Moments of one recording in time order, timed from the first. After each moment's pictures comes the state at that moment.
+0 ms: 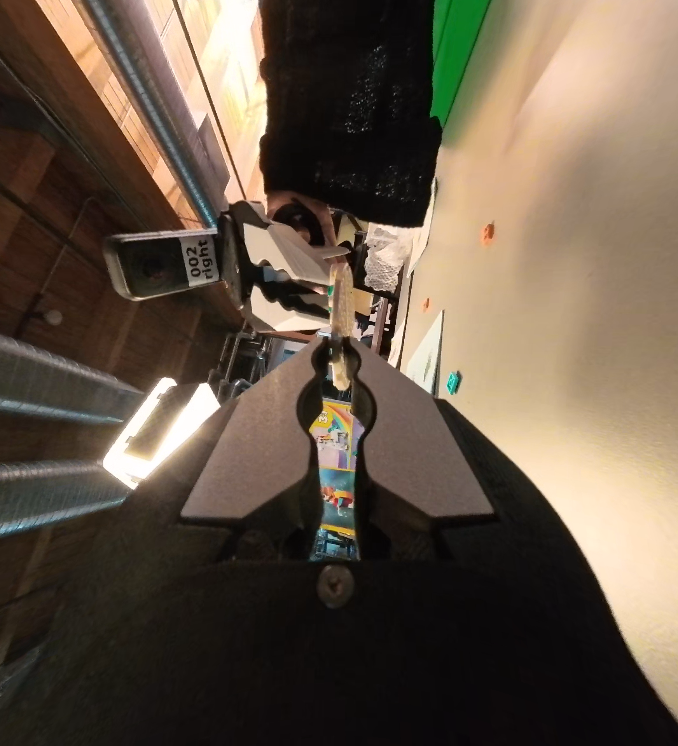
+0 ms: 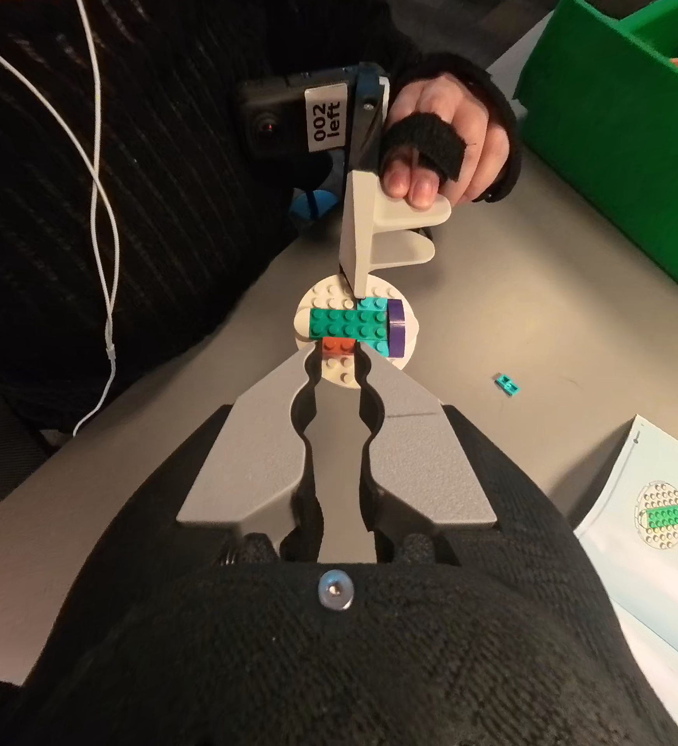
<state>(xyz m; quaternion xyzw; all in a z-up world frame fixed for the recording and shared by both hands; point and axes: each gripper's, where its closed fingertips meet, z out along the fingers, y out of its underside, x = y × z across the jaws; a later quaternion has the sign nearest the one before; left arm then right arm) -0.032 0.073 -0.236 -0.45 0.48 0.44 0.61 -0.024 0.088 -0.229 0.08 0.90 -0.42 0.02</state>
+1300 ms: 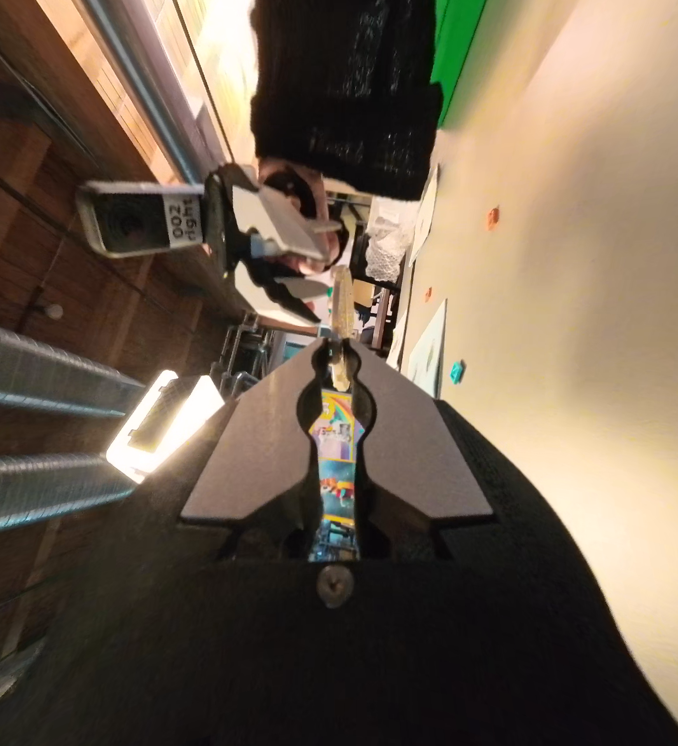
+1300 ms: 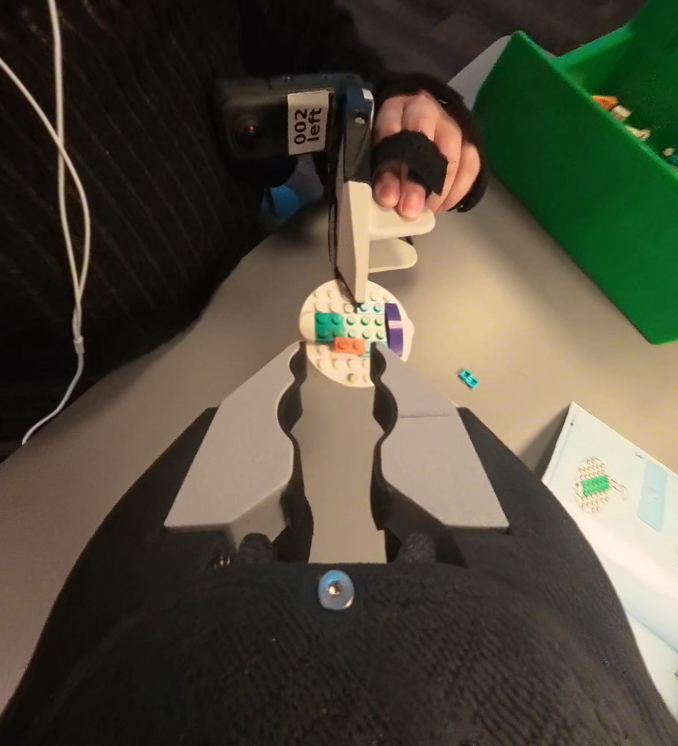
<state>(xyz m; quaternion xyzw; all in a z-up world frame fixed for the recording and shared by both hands) -0.041 0.076 -0.236 -0.46 0.48 0.45 0.60 -0.027 0.091 -0.222 0.08 0.91 -0.41 -0.05</state>
